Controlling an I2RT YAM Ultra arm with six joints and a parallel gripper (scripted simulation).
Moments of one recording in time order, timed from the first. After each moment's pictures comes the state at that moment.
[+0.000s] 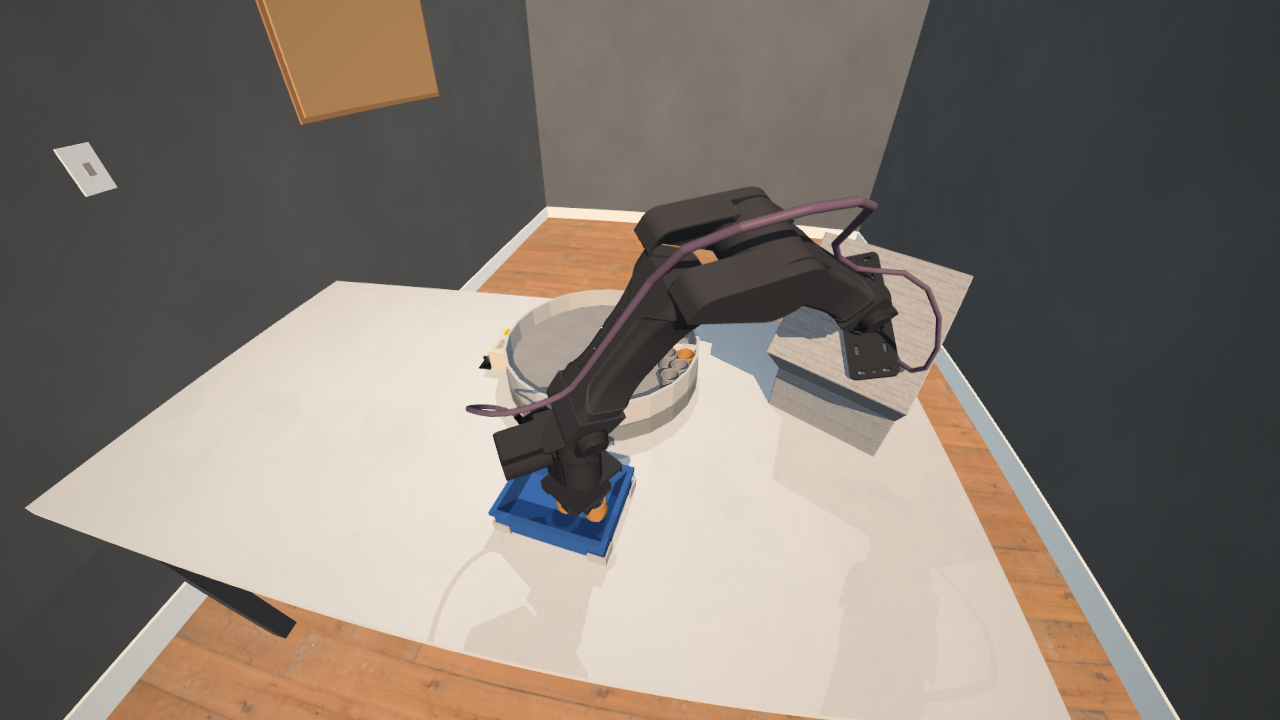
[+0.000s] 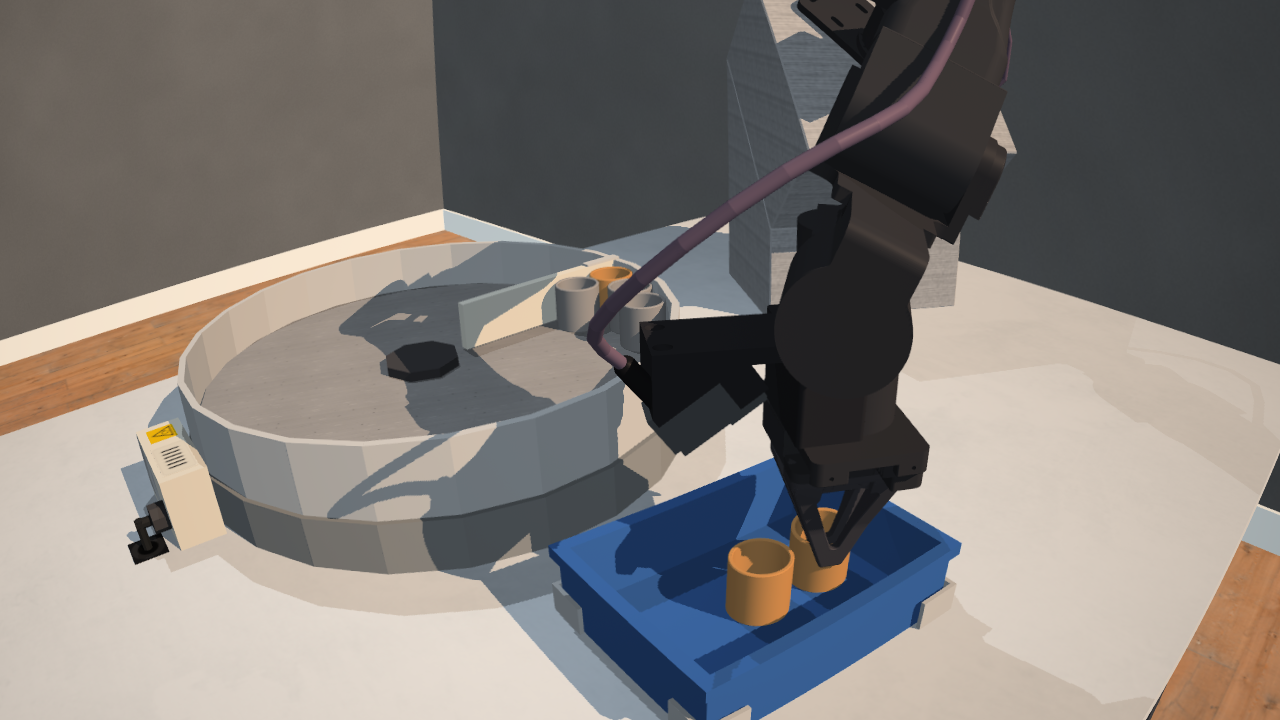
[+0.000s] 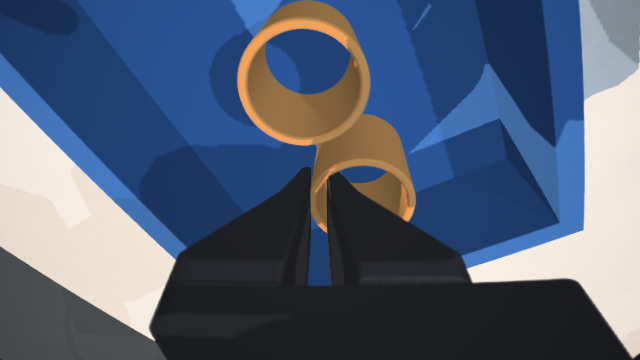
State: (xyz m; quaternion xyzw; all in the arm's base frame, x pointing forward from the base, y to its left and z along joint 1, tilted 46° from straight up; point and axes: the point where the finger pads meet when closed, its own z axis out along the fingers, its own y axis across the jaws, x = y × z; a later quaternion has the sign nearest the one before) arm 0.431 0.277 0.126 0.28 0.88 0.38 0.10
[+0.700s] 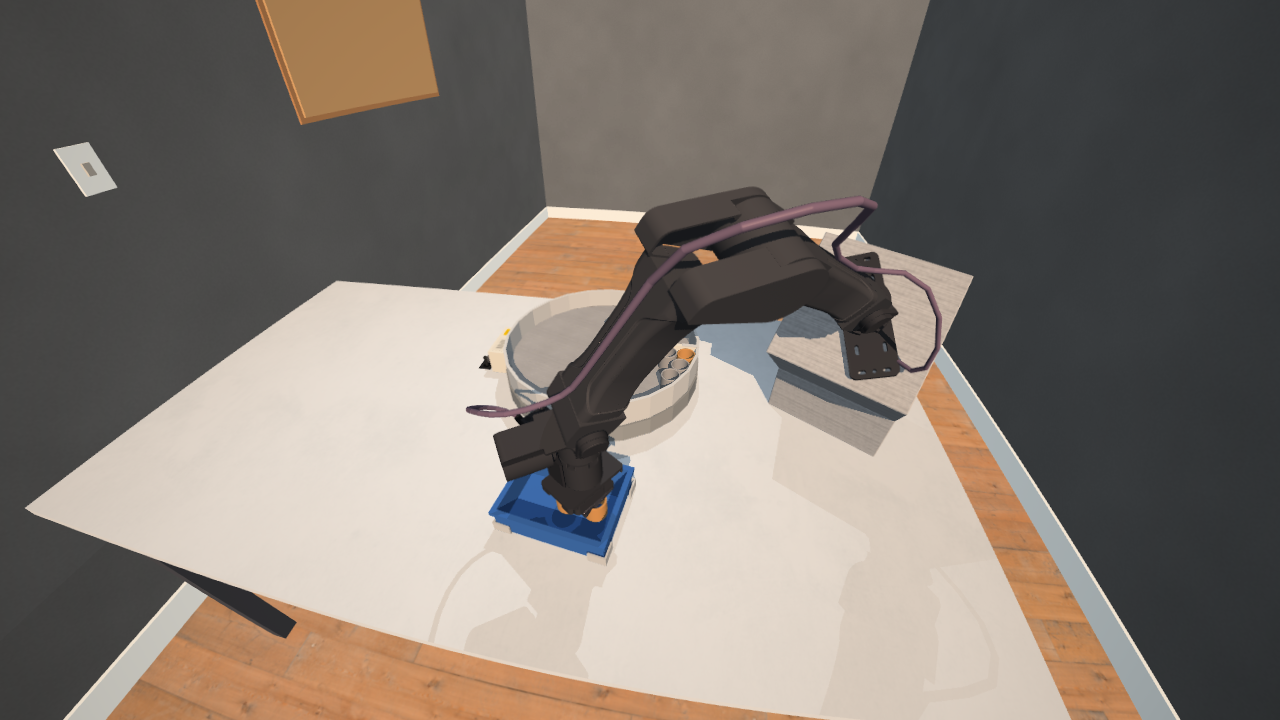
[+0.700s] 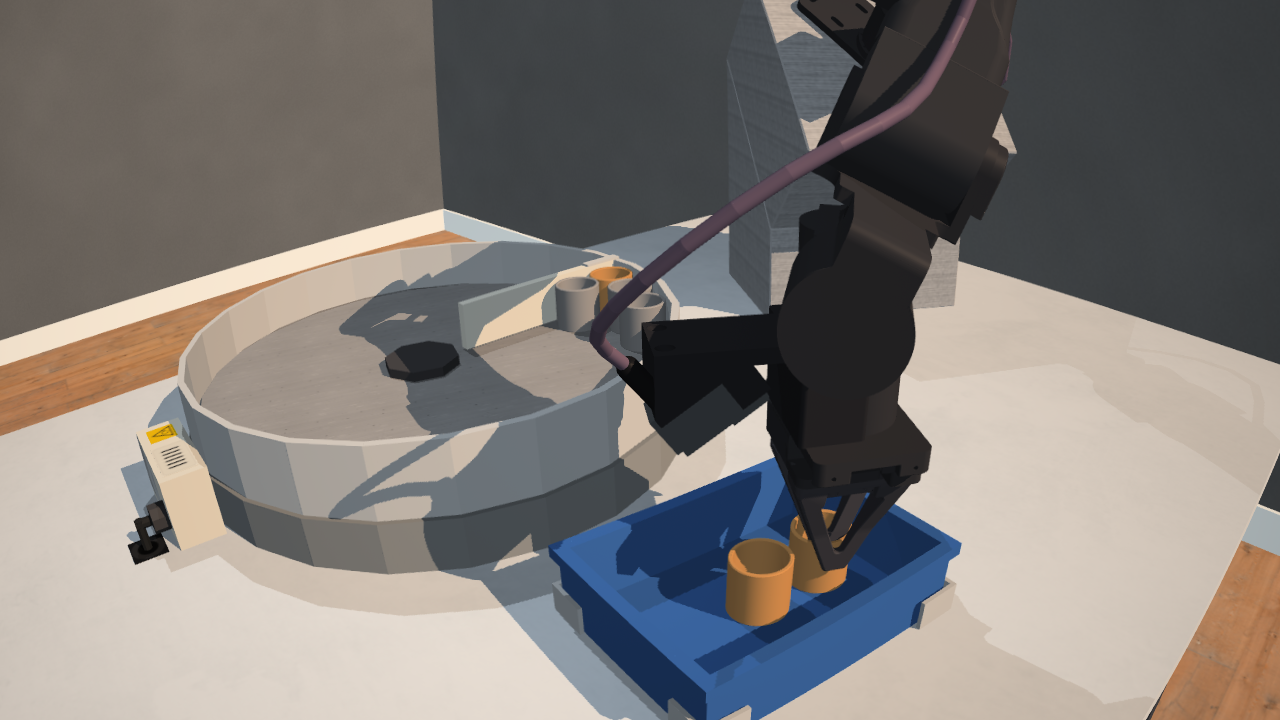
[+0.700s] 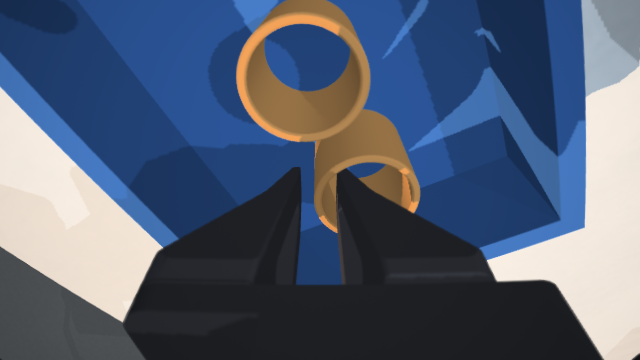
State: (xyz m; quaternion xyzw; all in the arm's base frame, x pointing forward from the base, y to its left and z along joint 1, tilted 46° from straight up) arm 0.430 0.278 0.126 0.28 0.88 0.38 0.10
